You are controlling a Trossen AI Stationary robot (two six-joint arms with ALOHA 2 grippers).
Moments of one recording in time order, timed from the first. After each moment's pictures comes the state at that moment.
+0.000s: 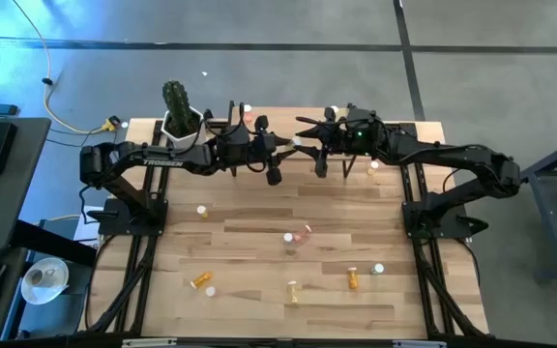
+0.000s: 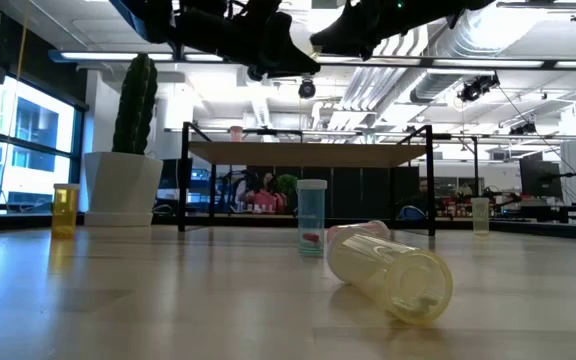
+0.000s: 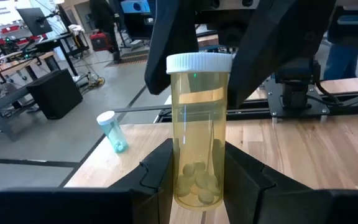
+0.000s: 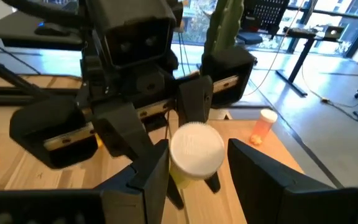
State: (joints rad) left arm 0.39 1.56 1.00 0.41 -0.03 0.25; right arm -0.34 1.33 1.05 0.05 -0.13 -0.19
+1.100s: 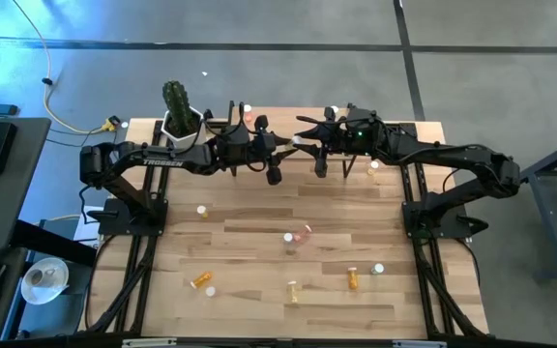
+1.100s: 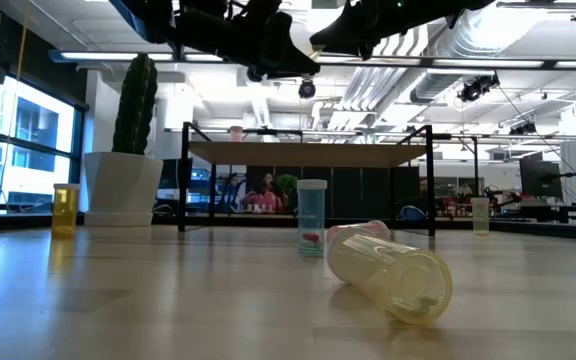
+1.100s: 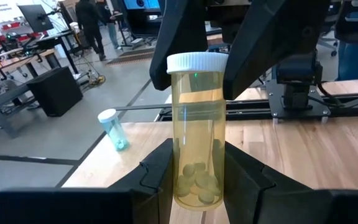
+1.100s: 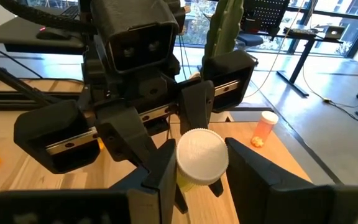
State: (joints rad) left arm 0.39 1.56 1.00 0.41 -0.04 0.23; right arm -0.34 1.33 1.05 0.05 -0.13 -0.18
